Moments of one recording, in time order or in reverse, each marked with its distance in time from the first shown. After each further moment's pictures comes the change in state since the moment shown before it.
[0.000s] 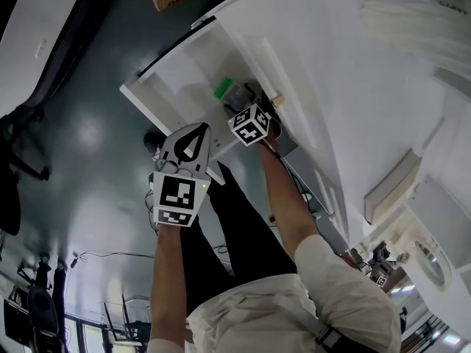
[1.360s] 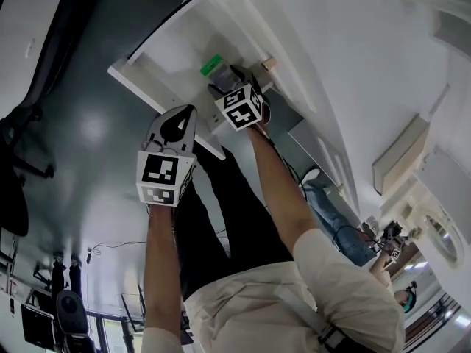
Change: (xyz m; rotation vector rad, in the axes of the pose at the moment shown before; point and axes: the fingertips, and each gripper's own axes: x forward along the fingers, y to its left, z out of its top) left arm -0.009 0.000 -0.035 -0.042 0.043 -0.015; right arm -0.038 0.029 0.030 0.231 -0.122 0.017
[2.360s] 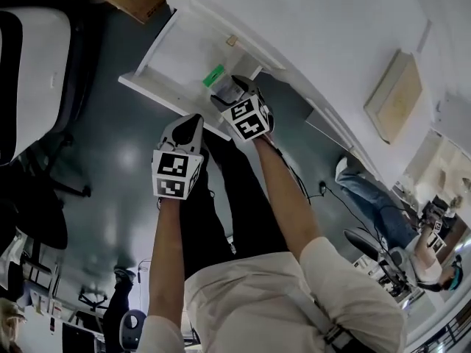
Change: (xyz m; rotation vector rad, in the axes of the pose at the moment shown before) left arm -0.050 -0.068 -0.004 0.193 0.111 -0.103; right arm -0.123 0.036 0.012 0.206 -0.193 -0.055
